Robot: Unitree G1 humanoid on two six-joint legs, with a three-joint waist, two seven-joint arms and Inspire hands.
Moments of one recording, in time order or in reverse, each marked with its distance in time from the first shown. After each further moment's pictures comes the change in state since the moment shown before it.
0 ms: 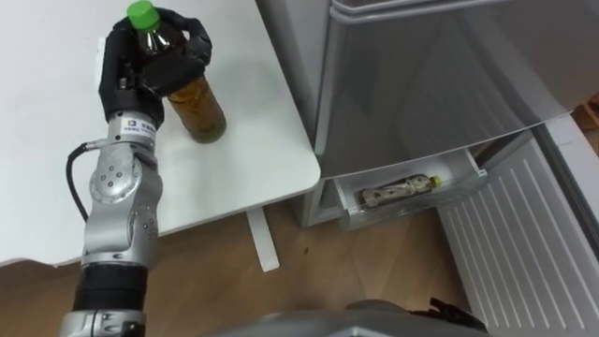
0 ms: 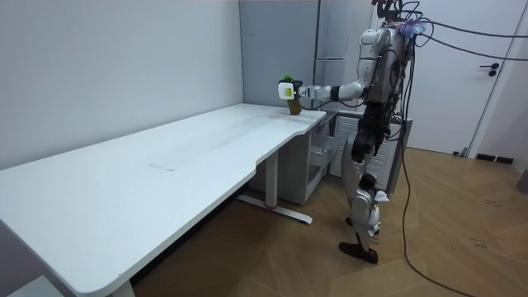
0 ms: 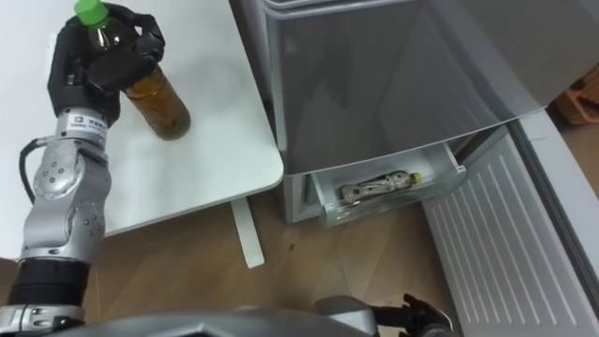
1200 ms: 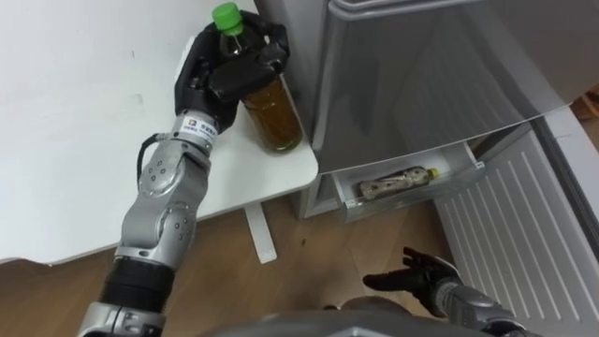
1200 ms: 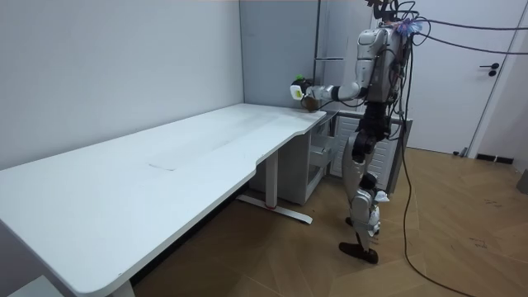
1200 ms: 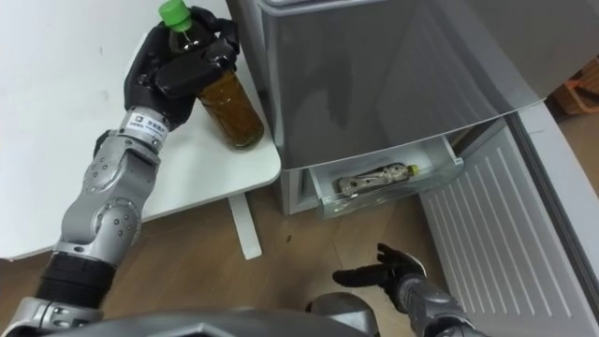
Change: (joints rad) left arm -0.014 -0.007 -0.197 -0.041 -0.223 0.077 -0.156; right arm -0.116 0.021 0.177 -0.089 0.014 0.011 0.011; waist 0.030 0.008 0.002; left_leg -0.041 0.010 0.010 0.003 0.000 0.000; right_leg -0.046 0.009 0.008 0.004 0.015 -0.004
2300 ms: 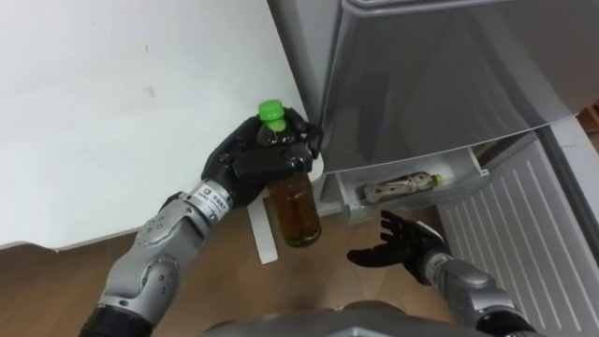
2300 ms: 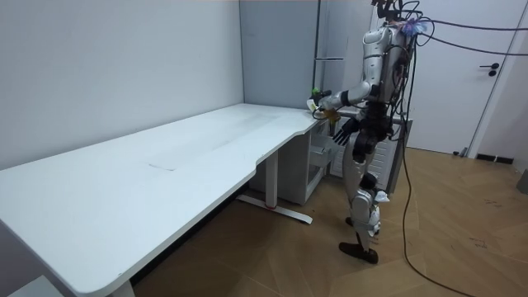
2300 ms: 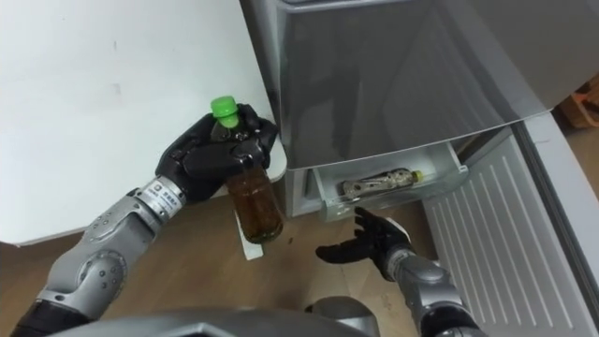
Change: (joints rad) left arm 0.186 0.134 -0.129 0.003 -0.076 0.119 -0.272; right arm 0.063 -0.011 0.059 -0.374 -0.038 0.054 0.097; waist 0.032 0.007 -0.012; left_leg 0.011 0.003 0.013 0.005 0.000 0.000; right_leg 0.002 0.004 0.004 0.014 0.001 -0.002
